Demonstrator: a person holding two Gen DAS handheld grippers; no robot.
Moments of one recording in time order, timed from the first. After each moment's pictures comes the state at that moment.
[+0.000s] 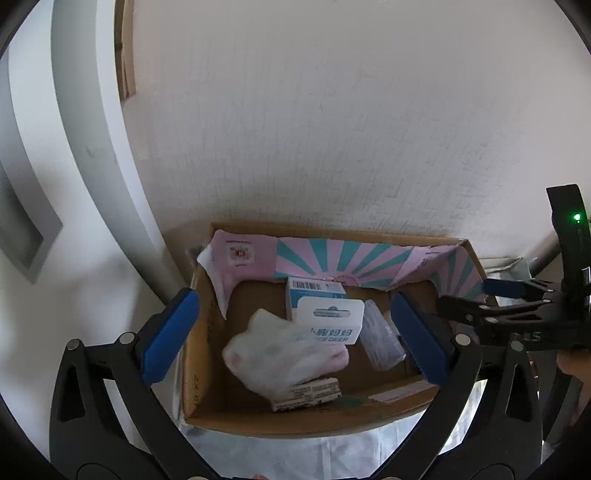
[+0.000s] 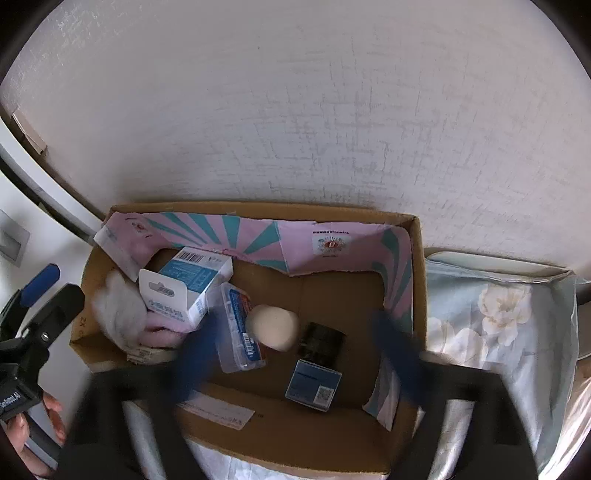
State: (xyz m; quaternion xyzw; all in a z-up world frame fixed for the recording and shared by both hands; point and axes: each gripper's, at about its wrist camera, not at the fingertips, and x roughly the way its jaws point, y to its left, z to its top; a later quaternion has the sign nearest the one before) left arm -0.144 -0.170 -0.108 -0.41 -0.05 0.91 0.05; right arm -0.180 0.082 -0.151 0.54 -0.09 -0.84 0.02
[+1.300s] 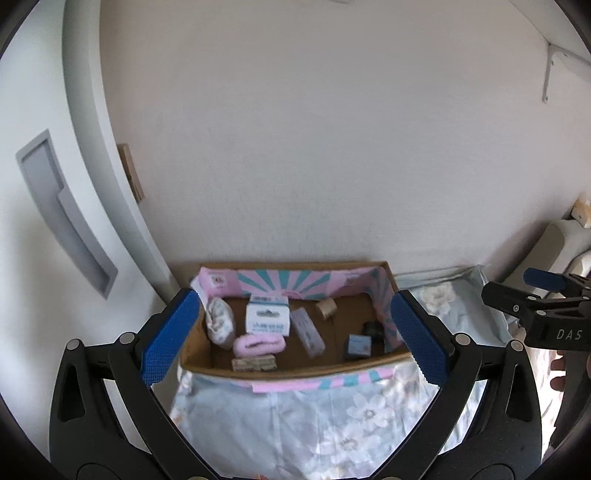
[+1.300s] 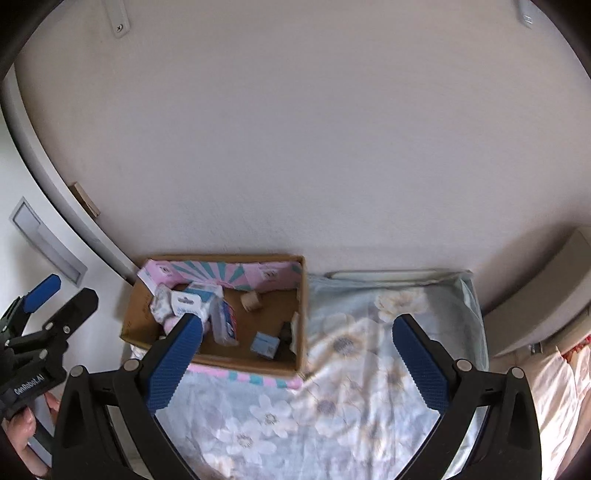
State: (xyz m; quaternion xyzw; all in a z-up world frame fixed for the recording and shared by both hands) left arm -0.079 -0.106 0.014 -0.37 -0.01 0.93 0.06; right arm -0.053 0.143 0.002 0.45 -0.10 -0.89 -0.05
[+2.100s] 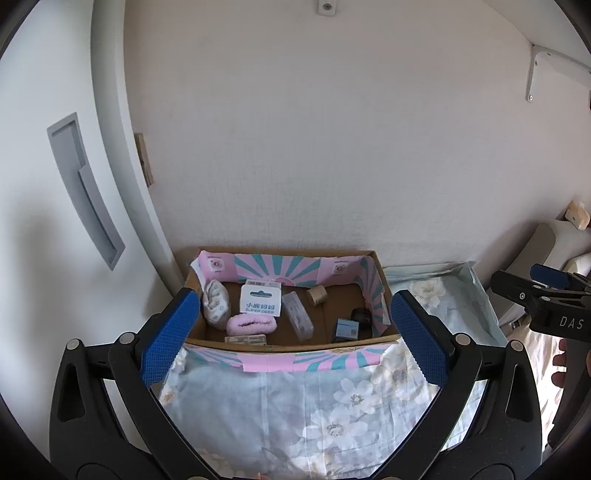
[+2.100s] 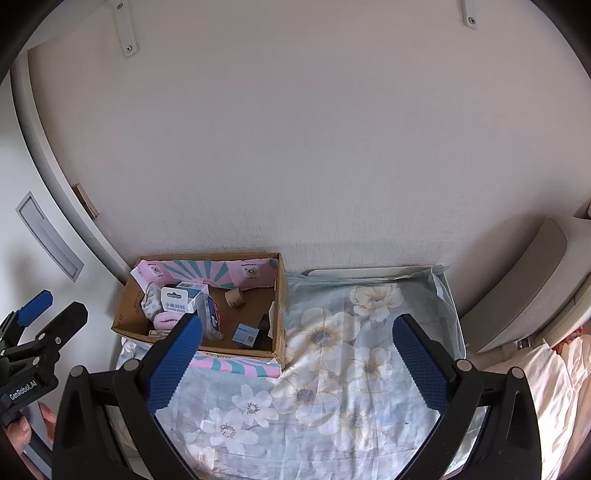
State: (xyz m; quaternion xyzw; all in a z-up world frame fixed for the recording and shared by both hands) left arm -0.044 -0.103 0.019 -0.36 -0.02 0.93 0.05; right arm -0.009 0.149 0.008 0.41 -0.09 -0.90 -0.08
